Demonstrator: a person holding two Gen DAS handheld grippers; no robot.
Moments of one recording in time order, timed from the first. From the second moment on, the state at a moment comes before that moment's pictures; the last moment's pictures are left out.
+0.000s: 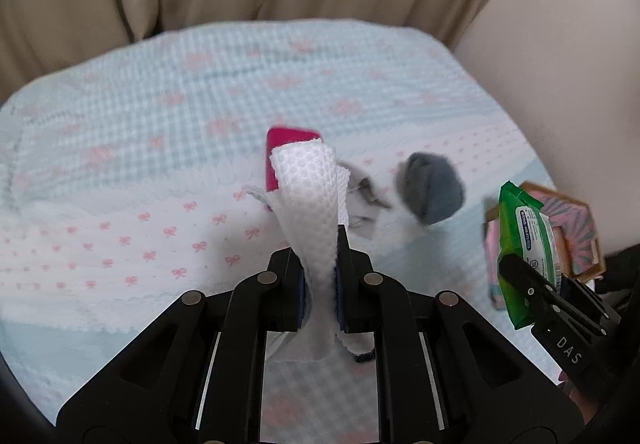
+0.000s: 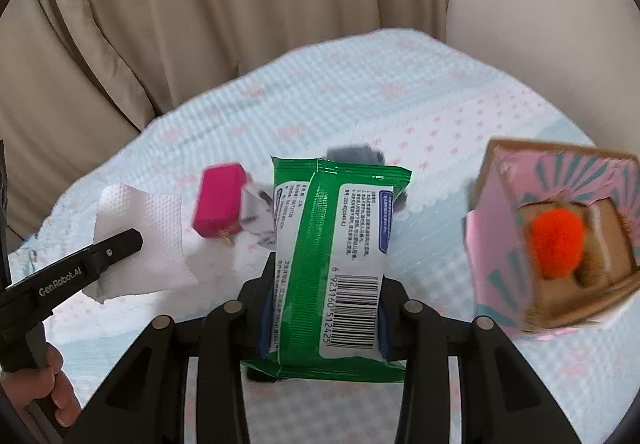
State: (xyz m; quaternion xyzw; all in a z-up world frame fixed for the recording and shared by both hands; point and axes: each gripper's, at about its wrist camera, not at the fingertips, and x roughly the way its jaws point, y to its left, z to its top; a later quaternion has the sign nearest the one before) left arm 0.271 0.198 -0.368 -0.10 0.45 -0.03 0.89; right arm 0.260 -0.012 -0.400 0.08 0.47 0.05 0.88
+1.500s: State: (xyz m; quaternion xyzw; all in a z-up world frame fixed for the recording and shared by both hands) left arm 0.309 -0.224 -0.283 -0.06 0.52 -0.13 0.84; right arm 0.268 -0.400 -0.294 0.13 0.53 0.01 0.83
